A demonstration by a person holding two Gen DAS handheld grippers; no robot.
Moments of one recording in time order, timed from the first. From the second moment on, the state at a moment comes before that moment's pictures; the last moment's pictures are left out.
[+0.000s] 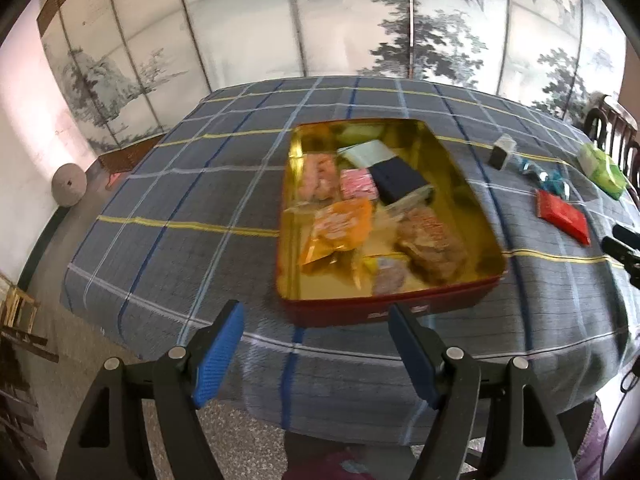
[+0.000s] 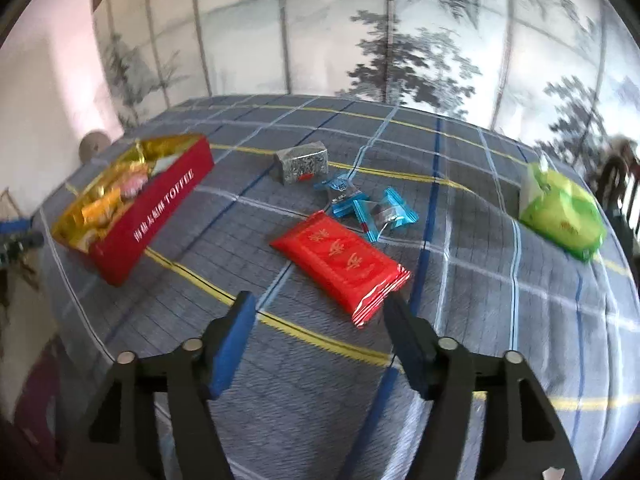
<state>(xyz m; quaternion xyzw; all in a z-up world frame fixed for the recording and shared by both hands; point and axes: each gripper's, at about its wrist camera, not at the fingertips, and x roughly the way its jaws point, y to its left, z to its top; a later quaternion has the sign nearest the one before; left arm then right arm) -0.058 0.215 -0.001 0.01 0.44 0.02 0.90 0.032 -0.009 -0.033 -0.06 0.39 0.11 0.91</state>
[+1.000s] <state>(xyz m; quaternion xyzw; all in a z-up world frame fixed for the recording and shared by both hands) 0.052 0.068 0.046 0.12 0.43 -0.12 0.89 0.078 -0.051 -0.047 -0.03 0.43 0.15 0.89</state>
